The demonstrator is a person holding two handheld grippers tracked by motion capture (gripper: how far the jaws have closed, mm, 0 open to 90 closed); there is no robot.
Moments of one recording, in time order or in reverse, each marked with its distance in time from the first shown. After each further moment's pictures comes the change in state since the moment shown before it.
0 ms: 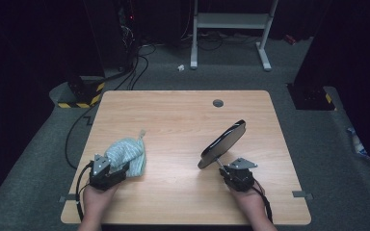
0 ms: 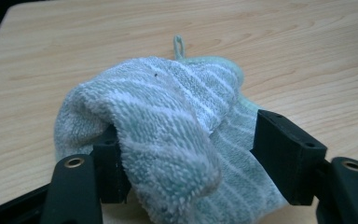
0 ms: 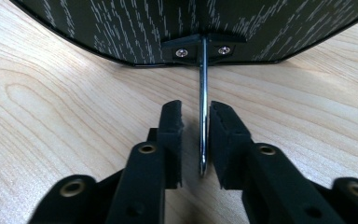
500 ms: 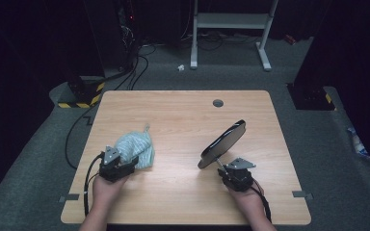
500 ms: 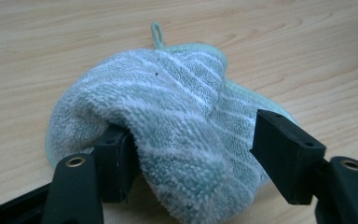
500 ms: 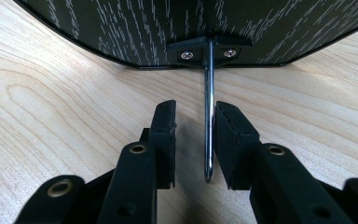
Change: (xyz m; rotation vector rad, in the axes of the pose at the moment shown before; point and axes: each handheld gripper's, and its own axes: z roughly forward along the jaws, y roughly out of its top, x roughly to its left) left arm -0.010 0.014 0.029 0.025 -0.051 0.020; right arm 0.003 0.001 0.002 0.001 -0.001 -0.010
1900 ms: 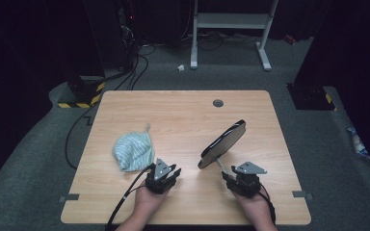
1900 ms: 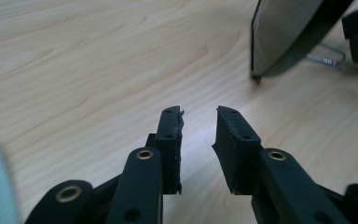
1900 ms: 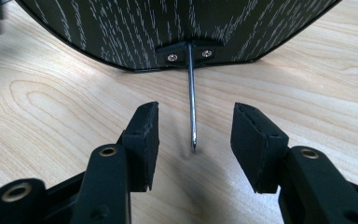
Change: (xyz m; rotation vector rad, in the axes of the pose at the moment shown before) left arm -0.144 0.011 0.051 -0.013 -0.223 0.157; right arm -0.002 -0.010 -0.027 -0.060 -0.025 0.070
